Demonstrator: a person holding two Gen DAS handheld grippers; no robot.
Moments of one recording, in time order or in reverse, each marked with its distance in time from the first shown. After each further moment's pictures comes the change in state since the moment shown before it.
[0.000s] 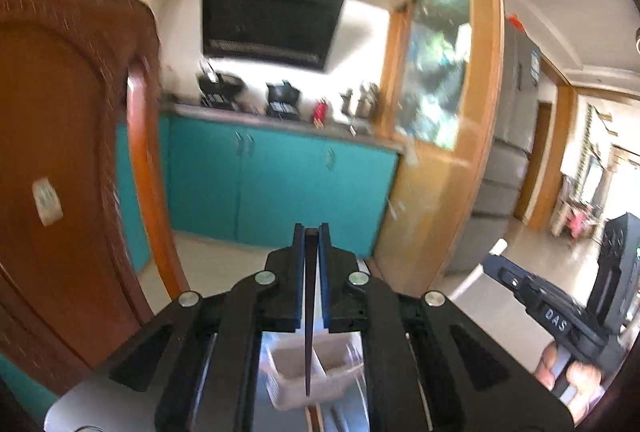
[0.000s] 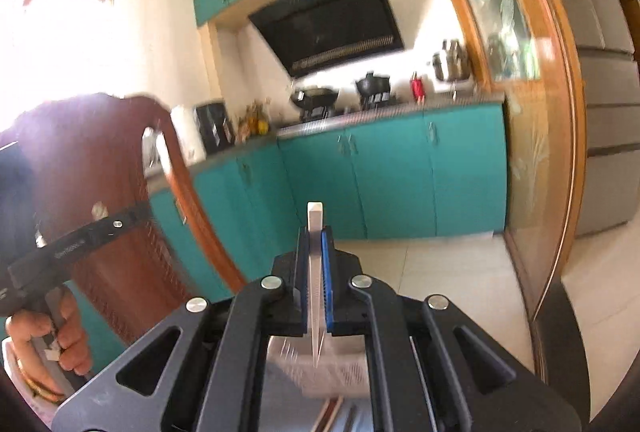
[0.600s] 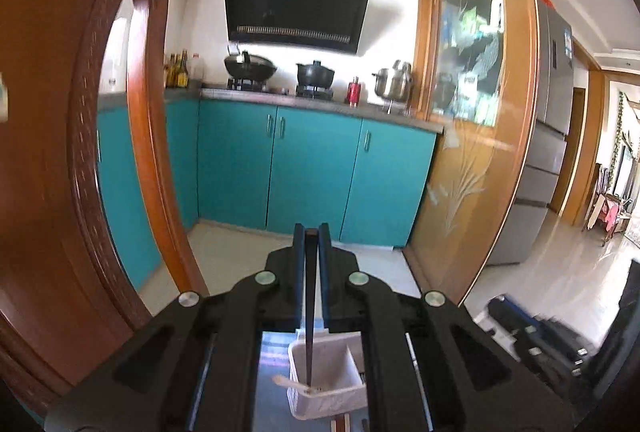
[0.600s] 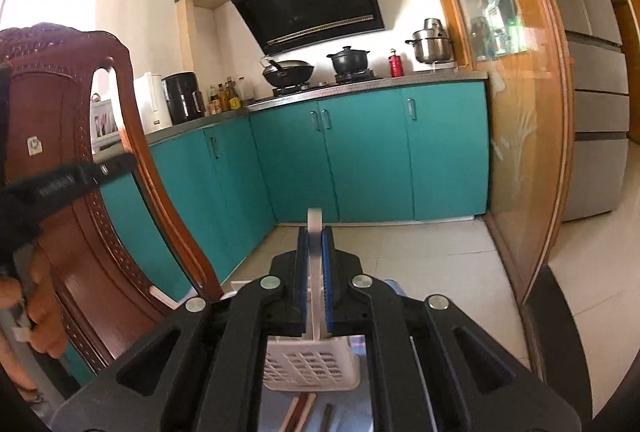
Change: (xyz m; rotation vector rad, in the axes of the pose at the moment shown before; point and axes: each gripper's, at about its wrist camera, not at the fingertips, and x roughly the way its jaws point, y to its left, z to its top) left arm 0.083 -0.001 -0.072 0.018 0.076 0.120; right arm 0.058 -0.020 -0.086 -0.024 0.059 -0.102
